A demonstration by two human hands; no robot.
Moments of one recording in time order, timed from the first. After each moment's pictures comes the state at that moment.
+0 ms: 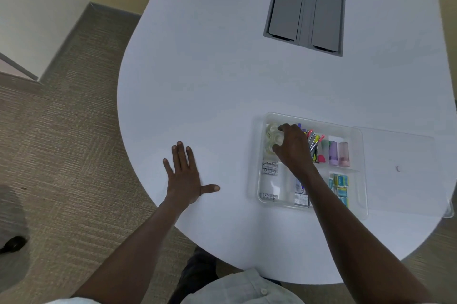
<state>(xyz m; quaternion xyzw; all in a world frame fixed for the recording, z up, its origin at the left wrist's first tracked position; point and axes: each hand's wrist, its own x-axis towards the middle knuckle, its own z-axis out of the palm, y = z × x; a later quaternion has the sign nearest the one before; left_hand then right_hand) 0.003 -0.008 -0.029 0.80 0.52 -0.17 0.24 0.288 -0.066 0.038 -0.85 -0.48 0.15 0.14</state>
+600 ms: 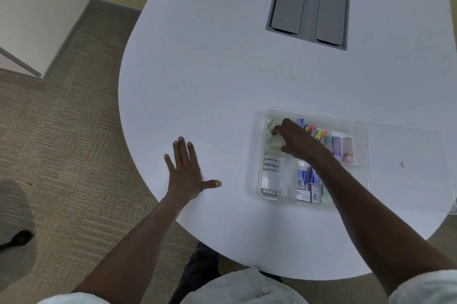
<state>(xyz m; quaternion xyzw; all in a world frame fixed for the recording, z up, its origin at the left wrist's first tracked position) 0.002 -0.008 -0.029 0.80 0.52 -0.17 0.24 0.319 -0.054 0.045 -0.73 -0.64 0.24 -0.05</state>
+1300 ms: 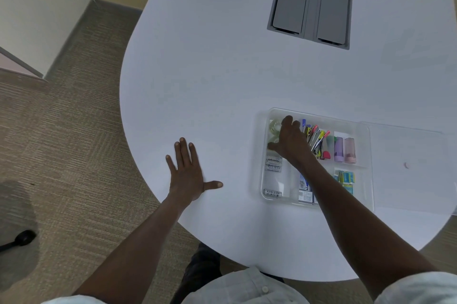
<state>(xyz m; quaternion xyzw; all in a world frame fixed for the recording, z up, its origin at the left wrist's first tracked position) 0.002 -0.008 -0.029 0.80 0.52 -0.17 0.24 0.285 -0.048 0.034 -0.86 -0.47 0.20 0.02</state>
